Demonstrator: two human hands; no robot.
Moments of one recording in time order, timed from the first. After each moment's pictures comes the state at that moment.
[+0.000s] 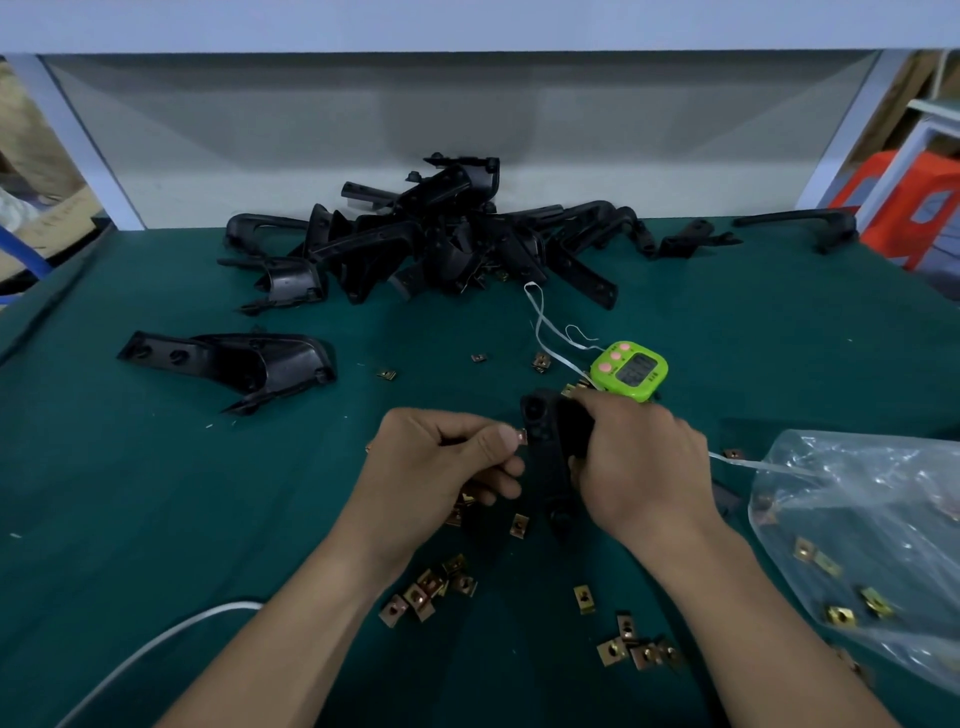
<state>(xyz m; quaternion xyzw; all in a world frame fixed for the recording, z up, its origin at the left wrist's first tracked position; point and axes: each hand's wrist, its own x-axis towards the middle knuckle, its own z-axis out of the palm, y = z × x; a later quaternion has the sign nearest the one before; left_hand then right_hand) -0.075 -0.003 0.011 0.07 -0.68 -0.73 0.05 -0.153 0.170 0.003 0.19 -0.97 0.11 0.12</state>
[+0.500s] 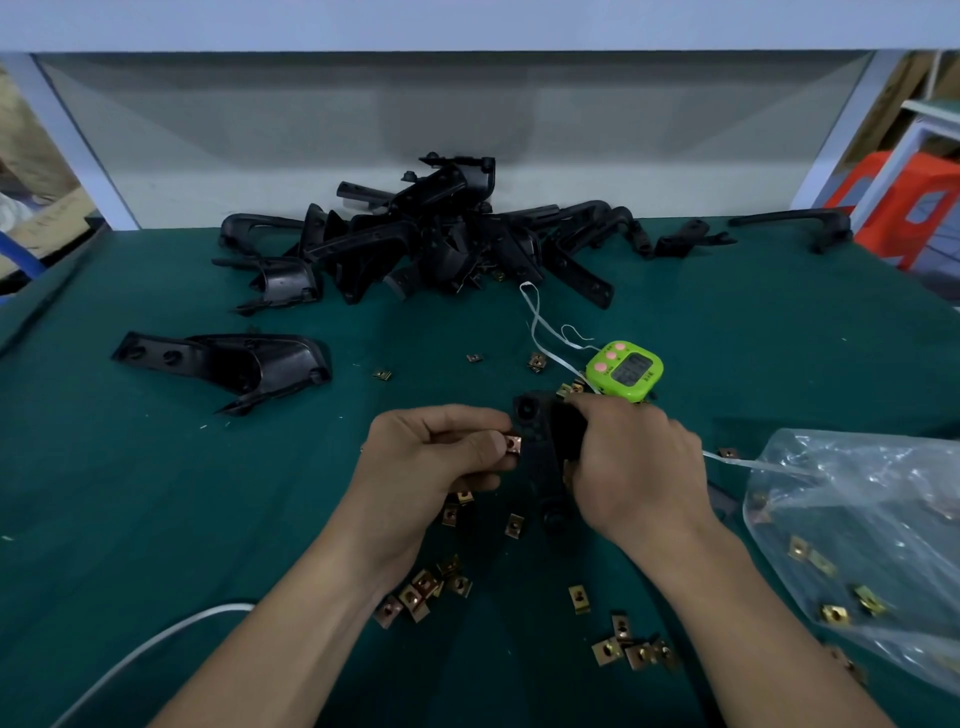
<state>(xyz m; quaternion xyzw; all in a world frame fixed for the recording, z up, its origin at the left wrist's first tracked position) -0.077 0.000 0.009 0.13 -0.62 -0.77 0.06 -0.154 0.170 0.002 0.19 -0.97 0.12 0.10</state>
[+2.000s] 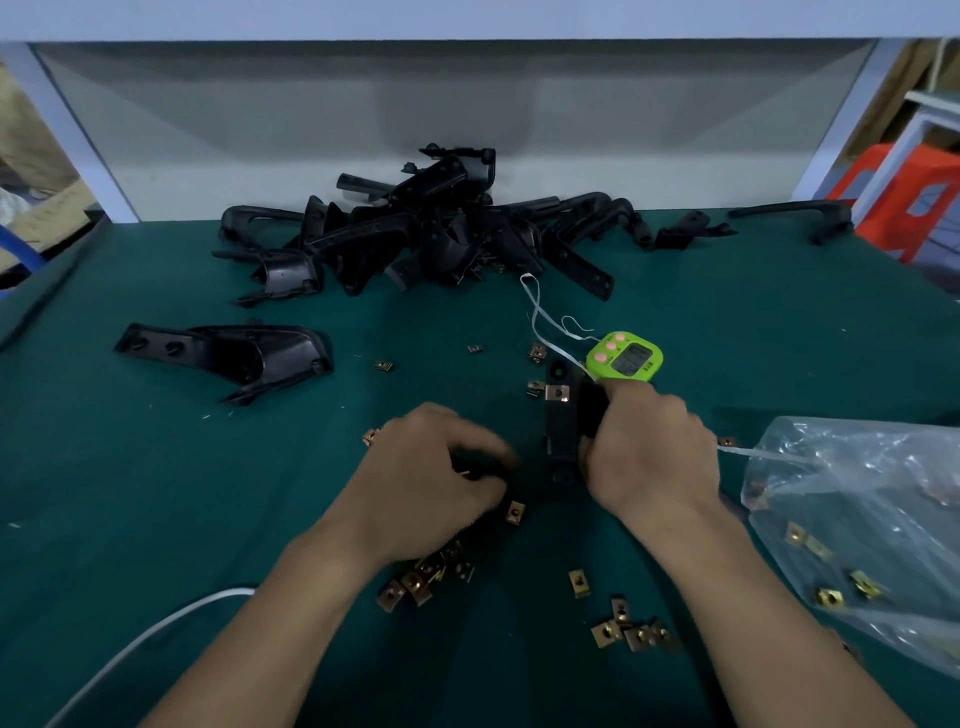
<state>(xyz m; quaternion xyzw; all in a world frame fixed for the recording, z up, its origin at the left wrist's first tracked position) -0.075 -0.013 0.008 0.03 -0.93 -0.37 0.02 -0.156 0.172 0.004 0.09 -0.98 0.16 0.07</state>
